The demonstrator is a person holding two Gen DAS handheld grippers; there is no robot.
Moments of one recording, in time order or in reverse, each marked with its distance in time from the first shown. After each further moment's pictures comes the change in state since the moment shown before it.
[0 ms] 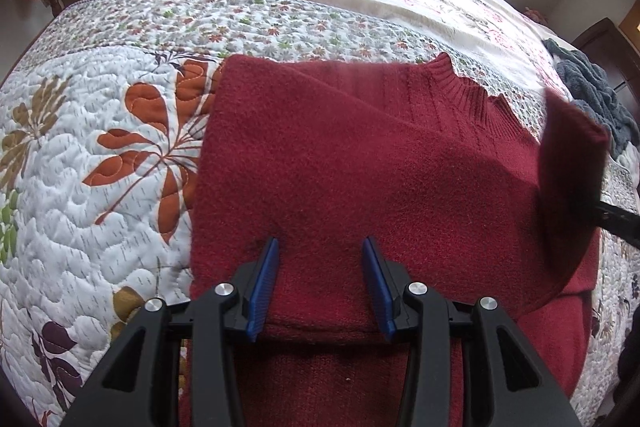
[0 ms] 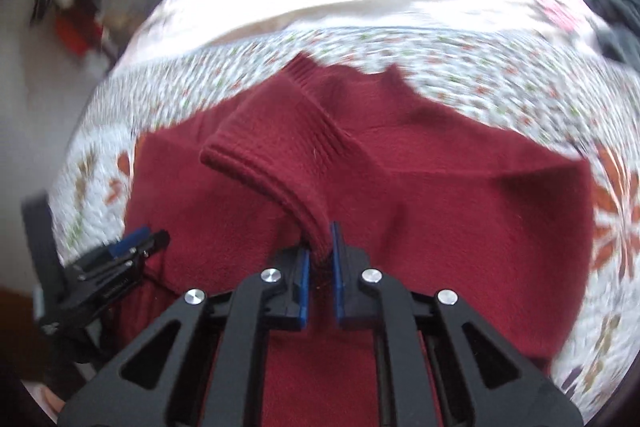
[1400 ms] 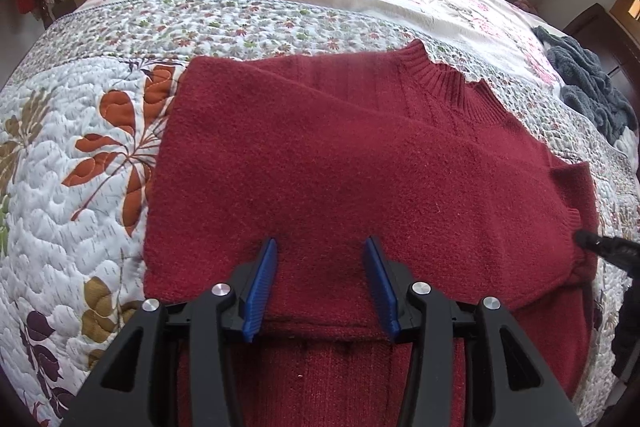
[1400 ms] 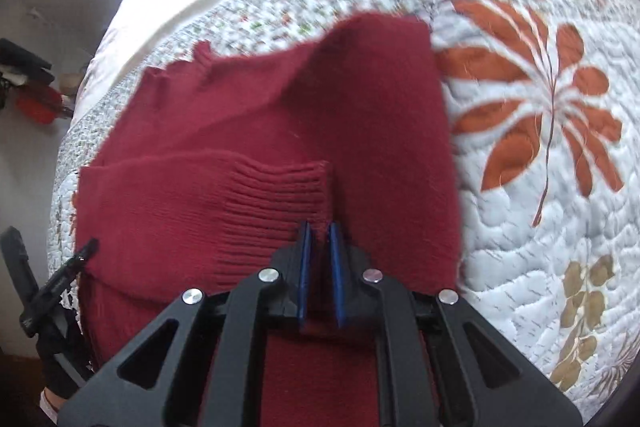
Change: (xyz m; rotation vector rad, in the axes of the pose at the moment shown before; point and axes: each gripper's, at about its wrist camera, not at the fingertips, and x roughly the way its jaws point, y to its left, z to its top) left arm 0.005 -0.031 -0.004 0.049 -0.001 0.006; right arm 0.008 -0.159 -0.052 0.258 0.058 0.001
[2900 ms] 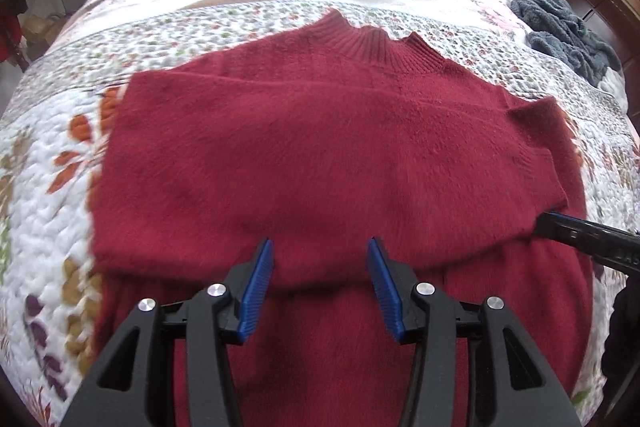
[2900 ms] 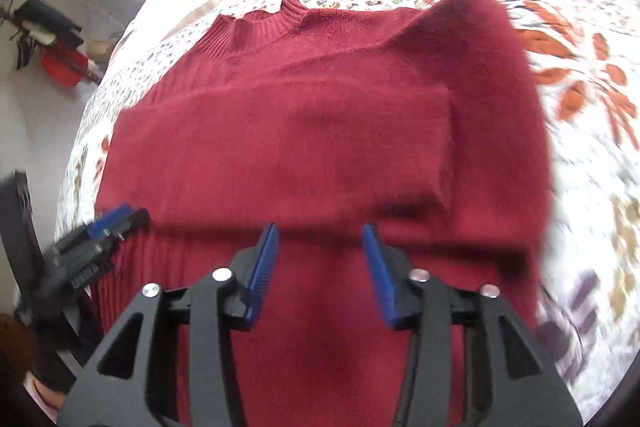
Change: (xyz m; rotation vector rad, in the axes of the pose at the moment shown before) left arm -0.030 -0.057 -0.042 0.155 0.014 -0.004; right arm -0.032 0.060 -0.069 -0.146 -0.003 0.035
